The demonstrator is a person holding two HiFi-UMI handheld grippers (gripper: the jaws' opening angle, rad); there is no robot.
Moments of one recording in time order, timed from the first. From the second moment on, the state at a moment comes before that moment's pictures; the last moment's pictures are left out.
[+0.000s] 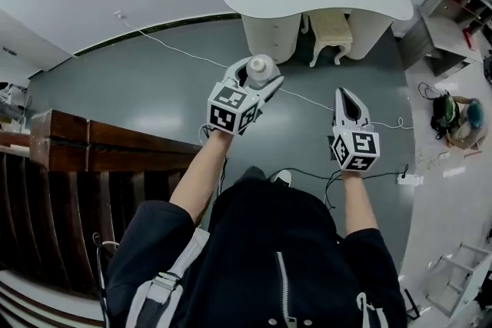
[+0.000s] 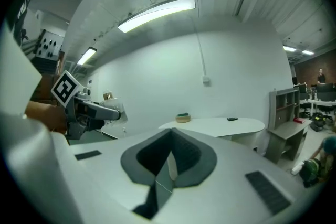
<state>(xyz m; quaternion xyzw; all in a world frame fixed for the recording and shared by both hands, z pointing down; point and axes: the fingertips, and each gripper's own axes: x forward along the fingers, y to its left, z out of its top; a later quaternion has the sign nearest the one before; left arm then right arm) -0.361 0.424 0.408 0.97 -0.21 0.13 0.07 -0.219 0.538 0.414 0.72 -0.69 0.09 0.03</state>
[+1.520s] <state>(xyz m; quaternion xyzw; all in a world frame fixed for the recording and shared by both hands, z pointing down) -0.133 0.113 0.455 0.97 -0.14 0.18 0.04 -0.014 0.225 0.436 0.74 -0.66 0.11 0.04</state>
